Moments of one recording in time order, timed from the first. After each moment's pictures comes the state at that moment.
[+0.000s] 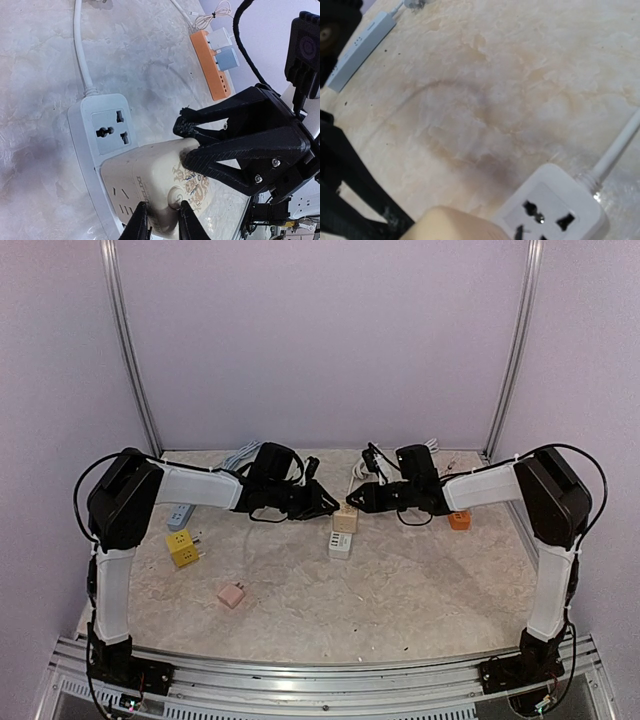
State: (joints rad) left arm -0.67 2.13 1.44 0.09 0.49 -0.70; right arm 0.54 1.98 1.20 0.22 -0.44 0.31
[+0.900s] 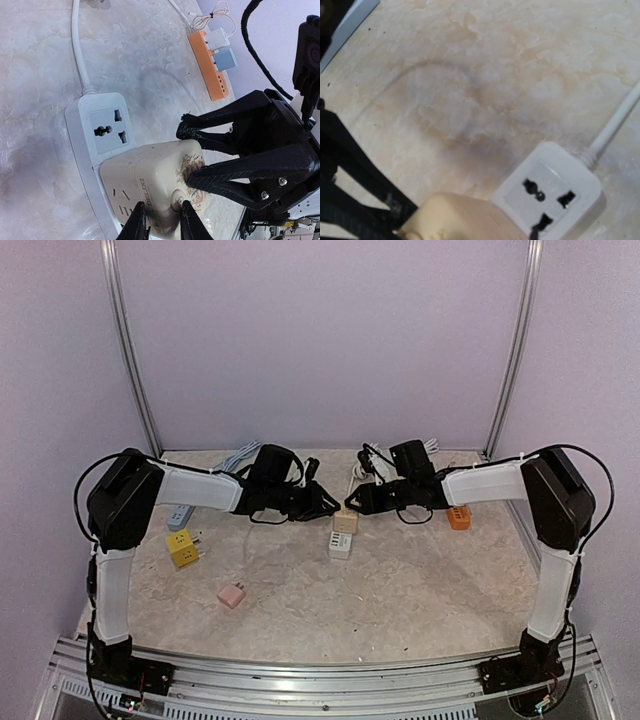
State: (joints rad) left arm -0.68 2.13 1.42 0.13 0.49 -0.71; right arm 0.58 1.95 1.25 0.07 -0.37 0.27
